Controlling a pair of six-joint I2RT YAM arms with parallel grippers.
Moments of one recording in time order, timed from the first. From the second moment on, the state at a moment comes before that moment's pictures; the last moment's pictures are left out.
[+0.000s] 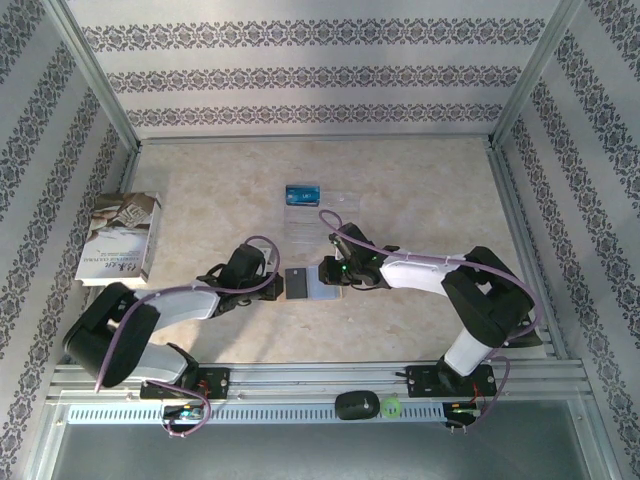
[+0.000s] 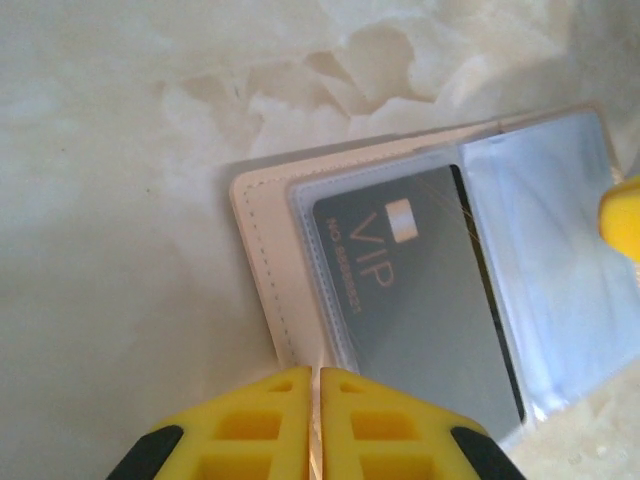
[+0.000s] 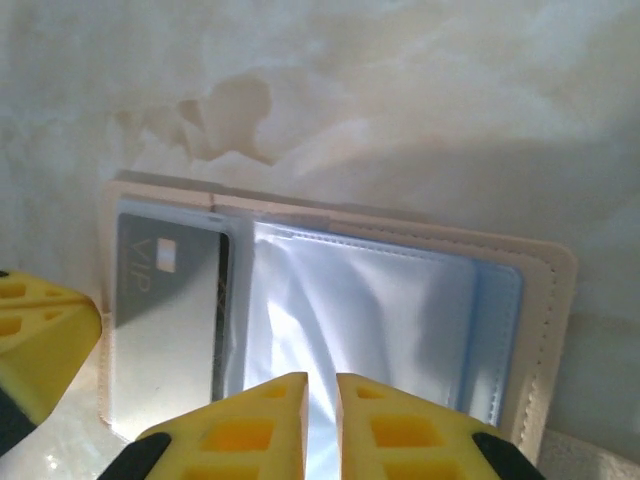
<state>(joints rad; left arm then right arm) -0.55 1.36 0.45 0.06 0.18 -0.53 0.72 1.65 0.81 -0.11 -0.23 0.72</state>
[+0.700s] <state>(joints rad) -0.65 1.35 0.50 0.03 0.07 -0.49 0.77 1.70 0.90 -0.15 -0.26 0.67</state>
